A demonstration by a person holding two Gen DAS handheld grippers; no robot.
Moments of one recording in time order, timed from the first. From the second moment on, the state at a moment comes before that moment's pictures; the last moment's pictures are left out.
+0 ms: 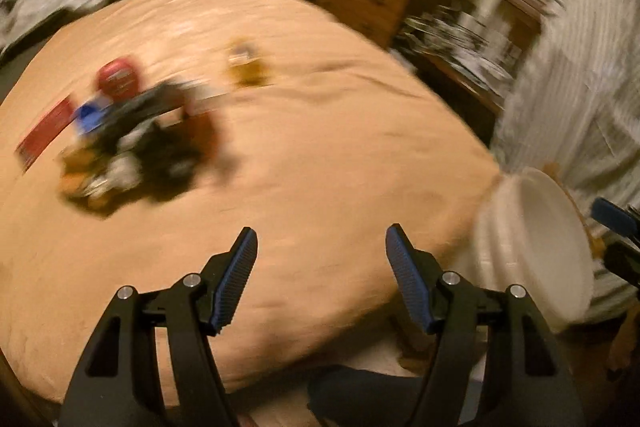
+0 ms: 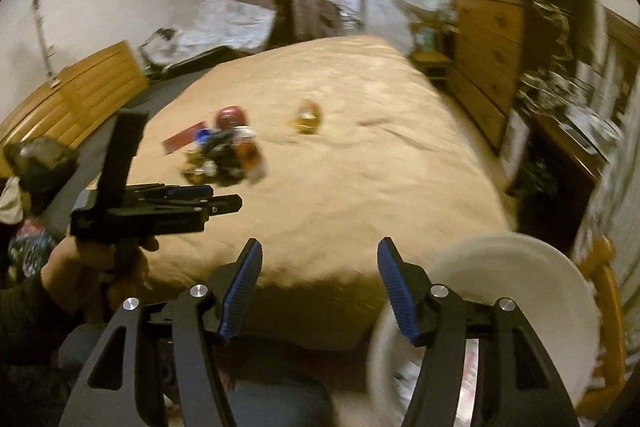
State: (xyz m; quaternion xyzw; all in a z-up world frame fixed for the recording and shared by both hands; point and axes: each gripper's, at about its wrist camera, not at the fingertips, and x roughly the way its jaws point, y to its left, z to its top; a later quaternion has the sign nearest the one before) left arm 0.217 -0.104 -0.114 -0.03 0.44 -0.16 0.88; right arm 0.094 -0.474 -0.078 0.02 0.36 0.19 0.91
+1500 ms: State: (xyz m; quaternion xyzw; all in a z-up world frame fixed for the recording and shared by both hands) left arm 0.258 0.226 -0.151 -0.19 0.49 0.05 0.85; right arm 0.195 -0.296 -0.175 0.00 0.42 0.30 0.86
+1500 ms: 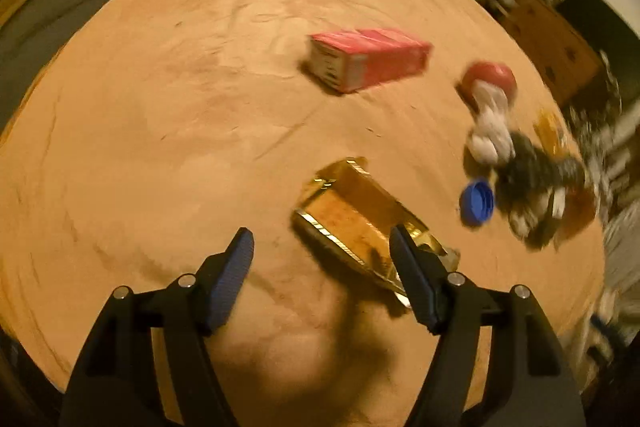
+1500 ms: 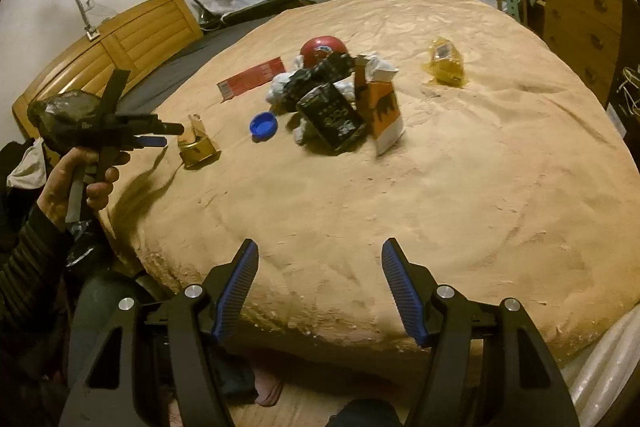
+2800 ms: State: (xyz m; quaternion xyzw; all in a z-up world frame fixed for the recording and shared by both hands) left arm 0.282 0.153 -0.166 -0.12 0.43 0.07 0.89; right arm 0.350 -0.235 -0.202 -0.03 0.36 0.24 0.90
